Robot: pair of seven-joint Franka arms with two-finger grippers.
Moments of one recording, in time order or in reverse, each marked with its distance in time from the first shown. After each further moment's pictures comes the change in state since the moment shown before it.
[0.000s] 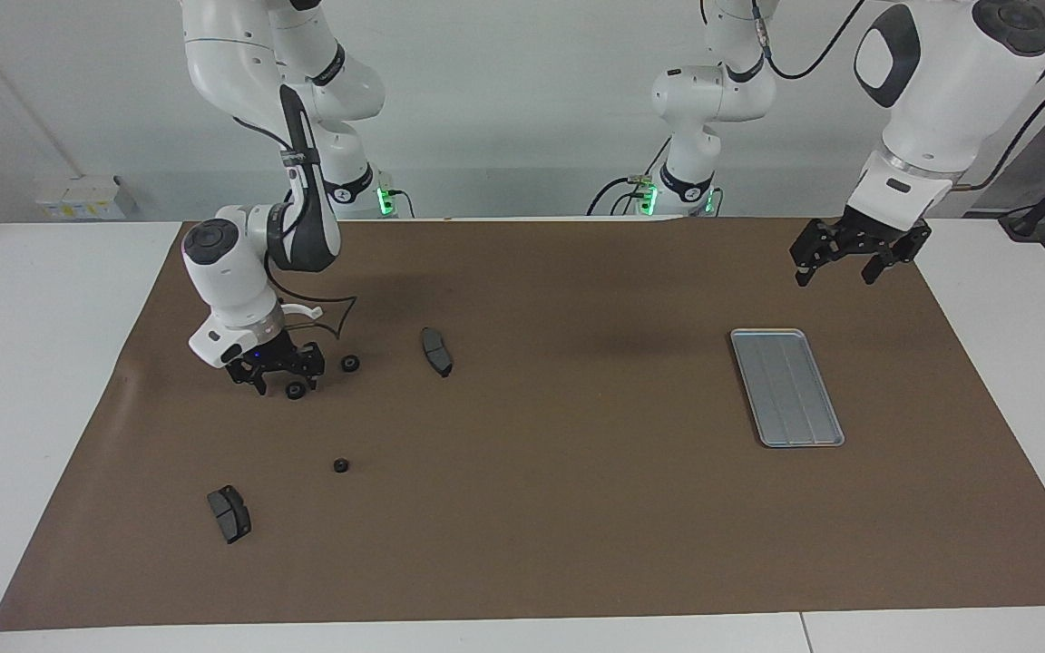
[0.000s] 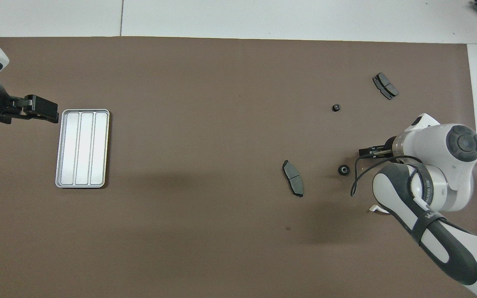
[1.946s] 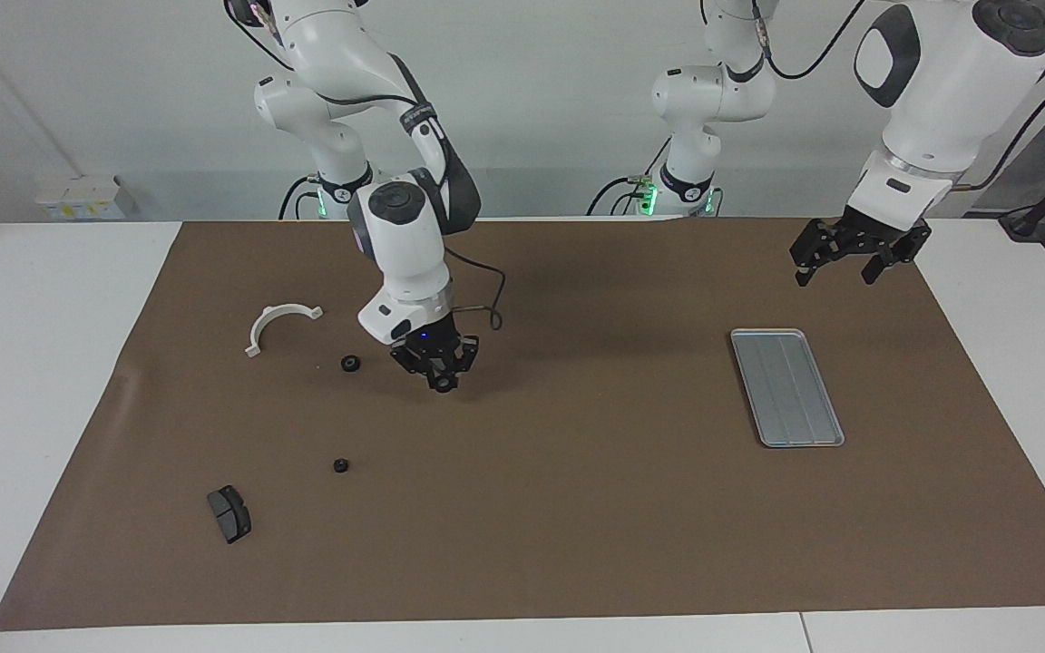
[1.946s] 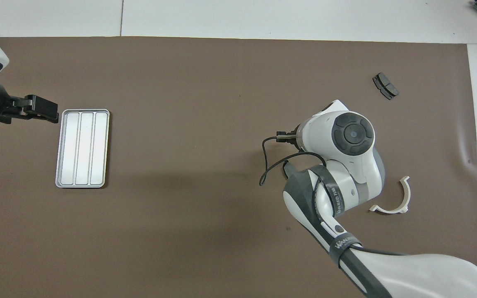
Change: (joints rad) left arm 0.000 0.000 0.000 0.000 0.000 0.000 0.000; right arm 0.472 0.118 0.019 0.362 -0.007 -0.163 0.667
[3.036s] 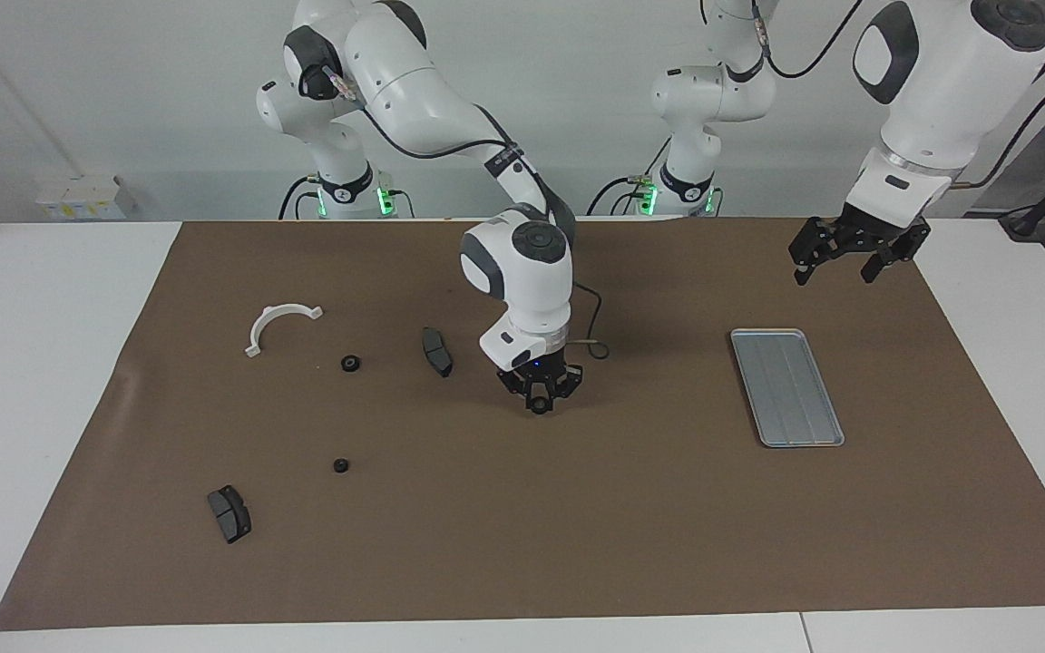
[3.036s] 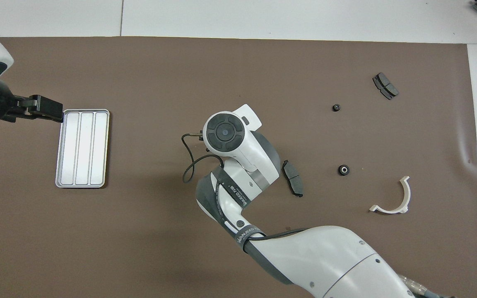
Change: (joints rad) left arm -0.012 -0.012 -0.040 0.005 -0.007 0.001 -0.010; right arm 0.190 0.324 0.002 0.383 -0.067 -0.101 0.285
